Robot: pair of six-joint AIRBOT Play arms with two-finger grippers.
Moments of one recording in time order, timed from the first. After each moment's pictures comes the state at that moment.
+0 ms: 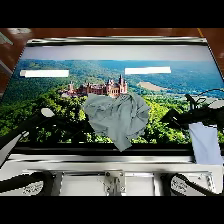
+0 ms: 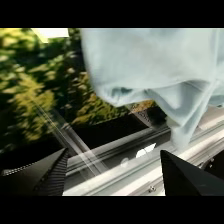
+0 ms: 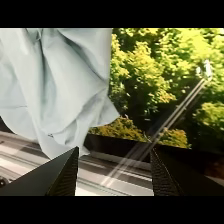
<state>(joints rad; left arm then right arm) -0.22 -1.37 0.69 0.64 -1.03 -1.40 -0.37 -1.29 0.87 -0.92 1.36 1.27</state>
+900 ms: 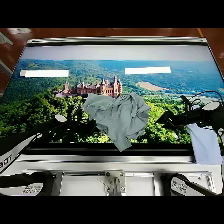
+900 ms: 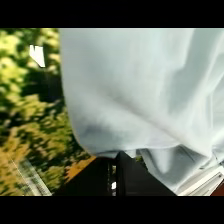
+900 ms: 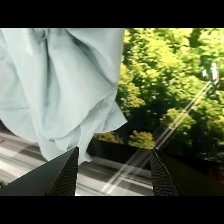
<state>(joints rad) -0.35 -1.47 0.66 0.37 -0.75 -1.35 -0.32 -1.29 0.82 -0.91 1.30 1.26</state>
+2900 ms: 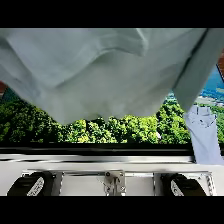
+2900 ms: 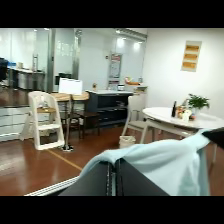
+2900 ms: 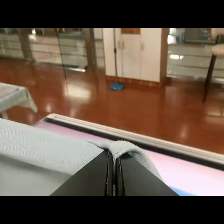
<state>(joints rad) 0.07 -0.68 1.68 0.45 -0.93 -1.10 0.01 -0.76 1.75 -1.00 1.01 1.29</state>
